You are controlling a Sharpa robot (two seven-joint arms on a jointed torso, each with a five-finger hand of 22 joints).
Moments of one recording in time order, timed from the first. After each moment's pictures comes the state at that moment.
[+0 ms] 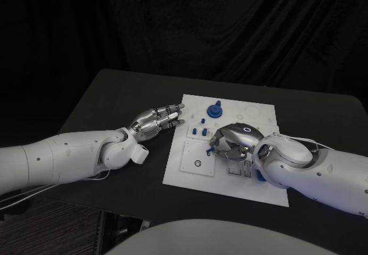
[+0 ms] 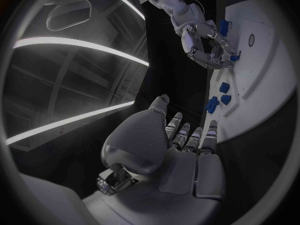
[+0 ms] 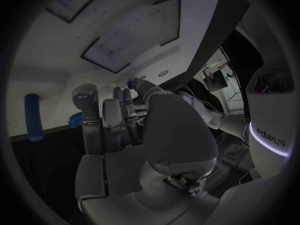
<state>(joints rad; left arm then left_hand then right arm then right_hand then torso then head) 1.06 -0.92 -0.21 1.39 -0.11 0.19 0.68 1.42 0.27 -0.17 0.06 0.46 0.36 0.09 0.05 0.06 0.08 0.12 0.09 0.03 0.02 0.19 0.00 0.01 0.15 0.09 0.27 0.04 0.29 1.18 -0.68 -0.25 1.57 -1.60 -0.37 -0.10 1.40 -0.11 0.33 0.14 0.29 0.93 0.12 0.12 0.38 0.78 0.09 0.58 0.47 1.37 0.00 1.25 1.19 0.12 1.31 0.11 0.87 1.31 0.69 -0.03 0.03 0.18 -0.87</state>
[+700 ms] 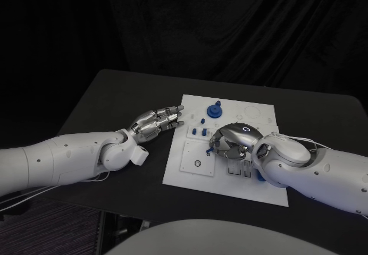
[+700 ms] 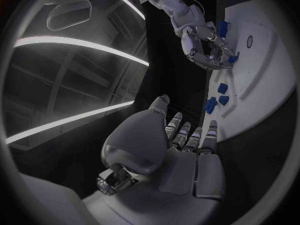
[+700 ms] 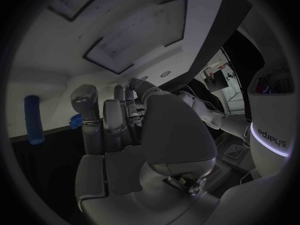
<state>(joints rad) 1.06 -0.92 -0.21 1.39 -0.11 0.20 0.68 1.42 0.27 -0.16 0.05 0.46 0.36 0.09 0.05 0.06 0.09 0.13 0.10 0.03 0.02 0.19 0.00 0.01 0.15 0.09 0.27 0.04 0.29 1.18 -0.67 -0.24 1.55 -1.60 -0.37 -0.10 1.43 -0.08 0.32 0.12 0.33 1.00 0.09 0.17 0.41 0.83 0.07 0.58 0.44 1.38 -0.01 1.26 1.20 0.12 1.33 0.10 0.91 1.31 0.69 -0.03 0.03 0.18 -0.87</state>
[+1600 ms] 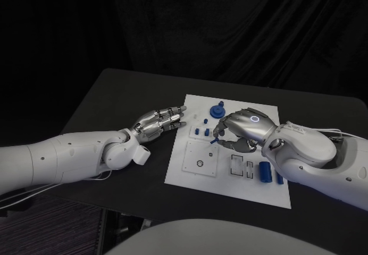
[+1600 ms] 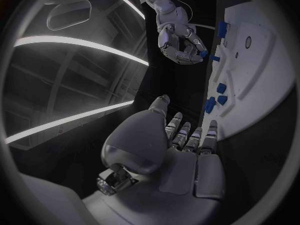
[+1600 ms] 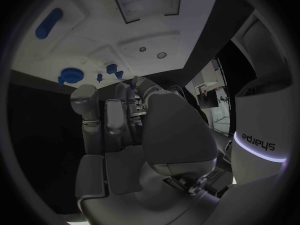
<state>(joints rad) 1.05 -0.93 -0.21 1.39 -0.11 0.20 0.68 1.42 0.27 -0.16 0.05 0.46 0.36 0.09 0.05 0.06 0.09 0.13 0.11 0.03 0.02 0.19 0.00 0.01 0.15 0.09 0.28 0.04 0.29 1.30 -0.75 -0.25 1.73 -1.84 -0.34 -0.14 1.42 -0.09 0.30 0.11 0.34 1.02 0.08 0.20 0.46 0.88 0.05 0.57 0.42 1.39 -0.03 1.26 1.19 0.12 1.33 0.09 0.91 1.31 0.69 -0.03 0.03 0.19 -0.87</state>
